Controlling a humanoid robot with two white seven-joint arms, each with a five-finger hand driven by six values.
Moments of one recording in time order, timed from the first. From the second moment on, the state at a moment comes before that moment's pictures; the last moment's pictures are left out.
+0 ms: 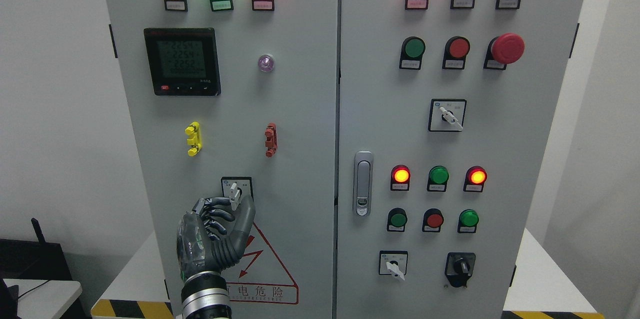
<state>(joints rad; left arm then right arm) -0.47 -0.12 -0.17 -1.74 -0.34 0.45 0.48 0.09 0.12 0.00 -0.13 0.00 0.00 0.00</state>
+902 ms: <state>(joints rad) -0.49 -0.12 -0.17 -1.73 -0.34 0.49 0.47 0.09 0.12 0.00 -0.13 0.00 0.00 0.00</state>
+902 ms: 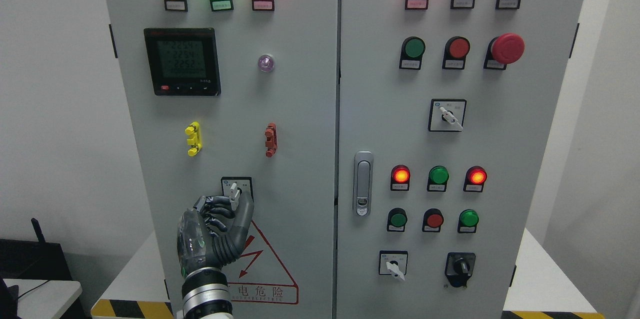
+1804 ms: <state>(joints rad) -0.50 -0.12 -0.18 -1.73 -0.33 0.50 0.47 0.09 0.12 0.00 -0.13 0.00 0.00 0.00</state>
